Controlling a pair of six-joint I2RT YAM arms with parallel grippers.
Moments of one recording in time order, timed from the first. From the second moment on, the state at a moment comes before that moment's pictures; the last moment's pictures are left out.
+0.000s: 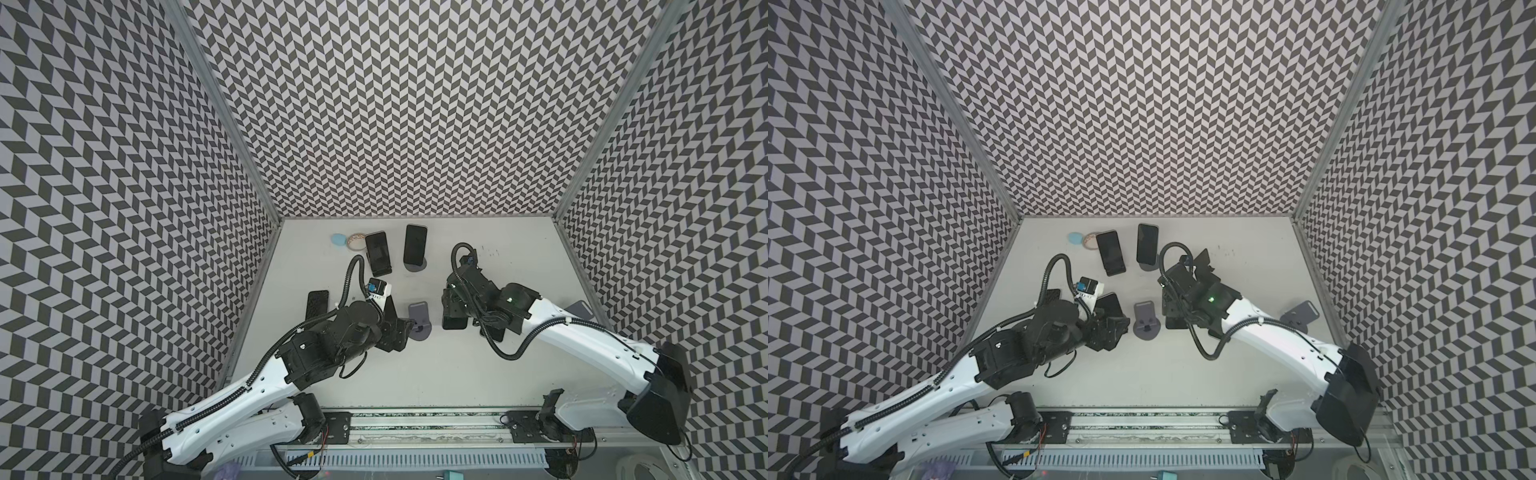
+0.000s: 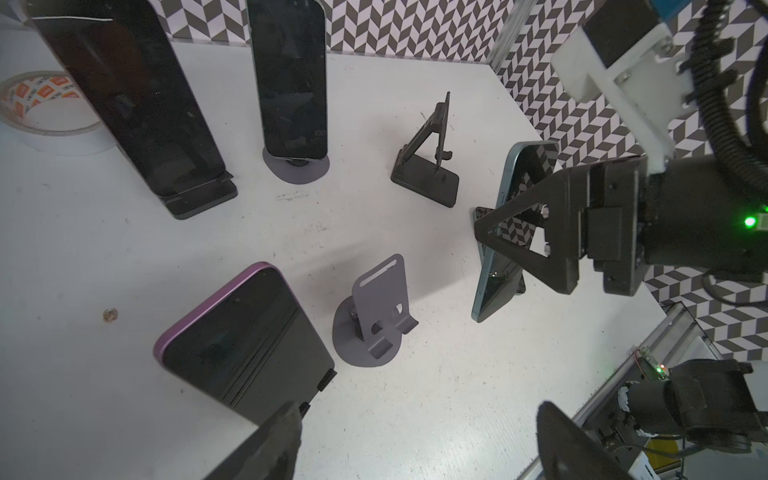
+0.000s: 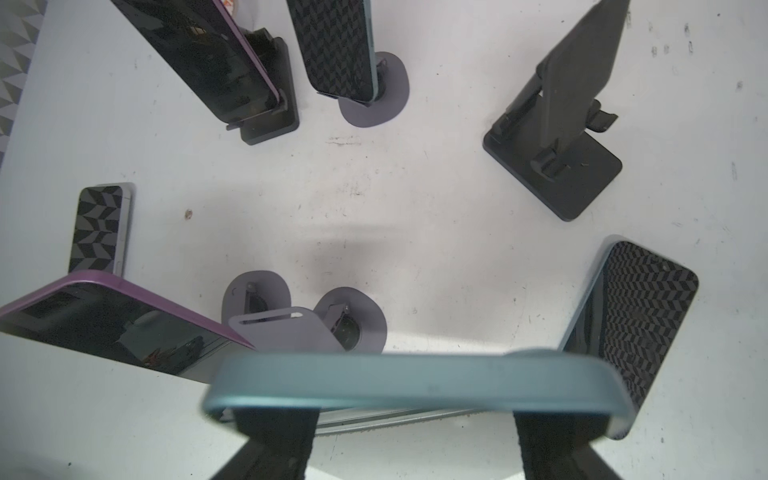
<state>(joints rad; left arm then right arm) -0.98 0.87 0.83 -0.53 -0.18 -0.53 0.83 1.34 1.13 -0.77 0.32 0.75</state>
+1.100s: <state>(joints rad) -0.95 1.04 0.87 -0.41 -0.05 -0.46 0.71 1.42 0.96 -0.75 0.05 0.71</state>
